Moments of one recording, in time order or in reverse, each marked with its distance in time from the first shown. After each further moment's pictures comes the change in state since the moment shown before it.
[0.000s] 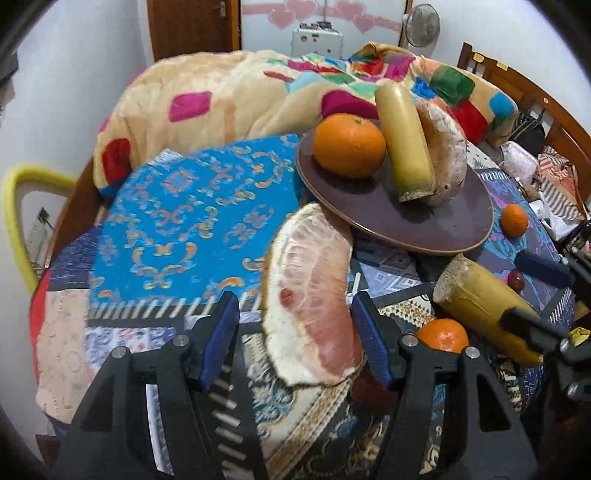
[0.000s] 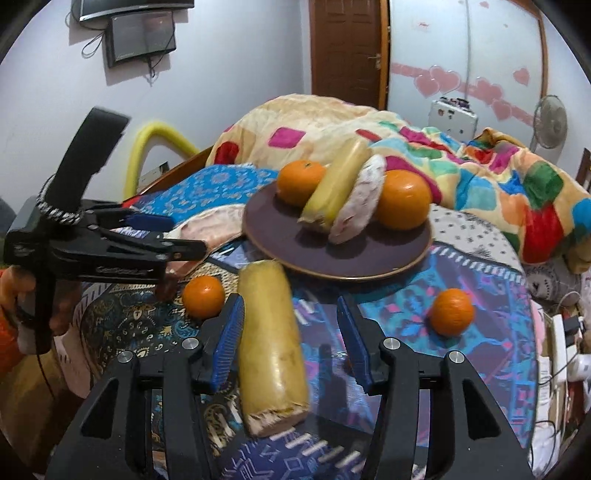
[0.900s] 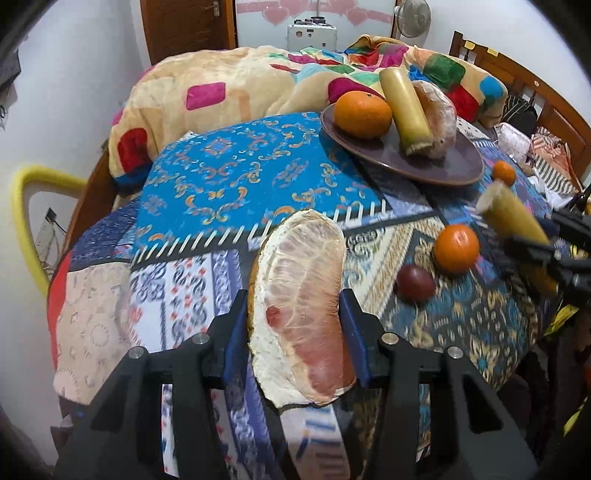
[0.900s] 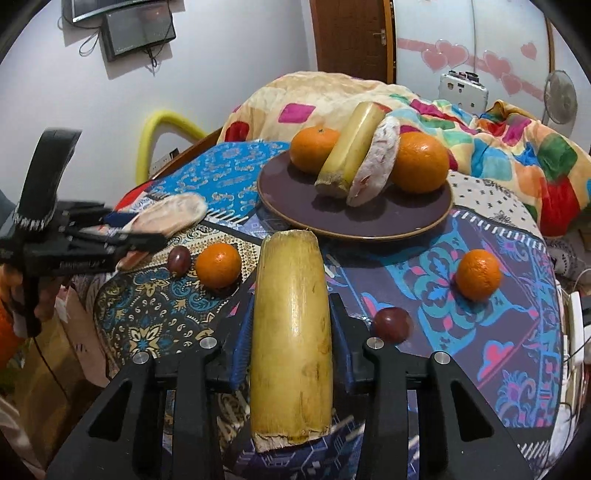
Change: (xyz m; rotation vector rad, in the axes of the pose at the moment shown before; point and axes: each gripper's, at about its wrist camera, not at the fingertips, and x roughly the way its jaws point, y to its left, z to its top) left arm -0.044 0.027 -0.052 0.058 -0.004 0.036; right arm 0.000 0.000 -0.013 0.049 0.068 0.058
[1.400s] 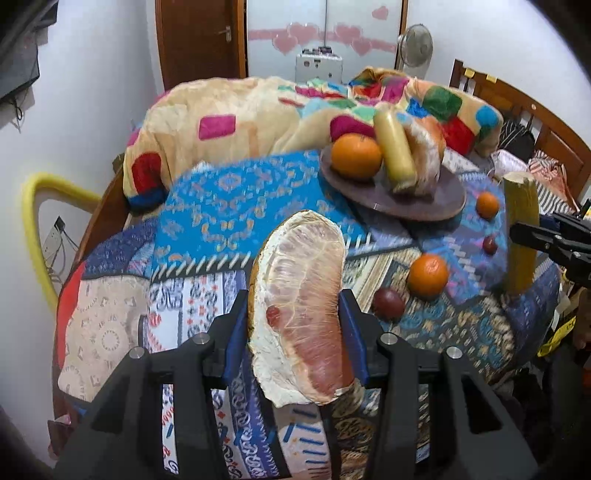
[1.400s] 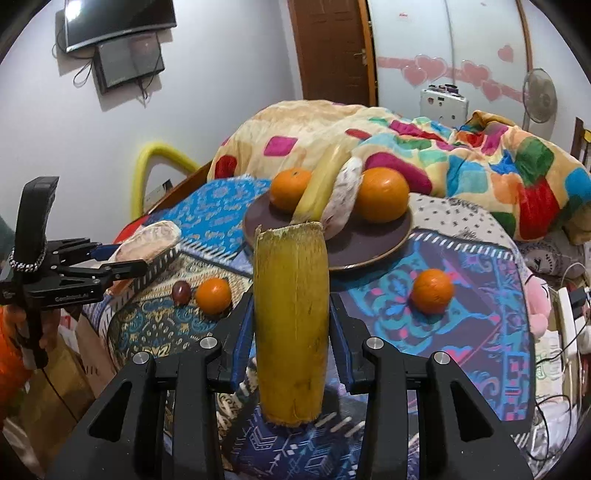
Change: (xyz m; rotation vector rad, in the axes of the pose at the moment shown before) left arm -0.036 -0.003 0.005 -0.041 -0.128 -0.005; right arm -0.035 -0.013 0.011 0.061 -0.102 -0.026
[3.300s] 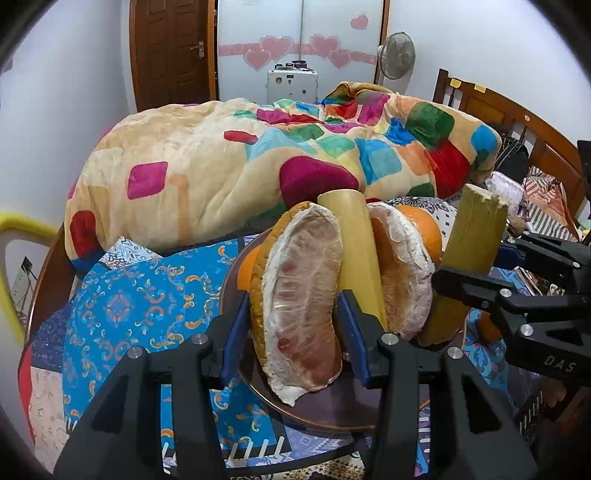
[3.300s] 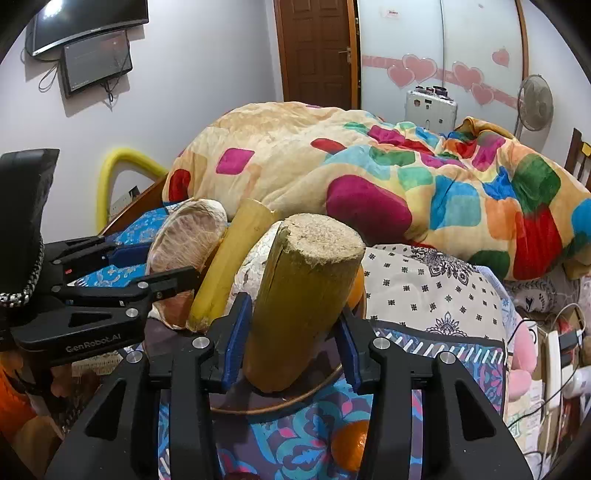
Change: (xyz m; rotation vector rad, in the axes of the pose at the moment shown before) left arm 0.107 -0.073 0.119 0.041 -0.047 -0.063; right arm 0.066 -0.058 0.072 -0.016 0.026 -0.073
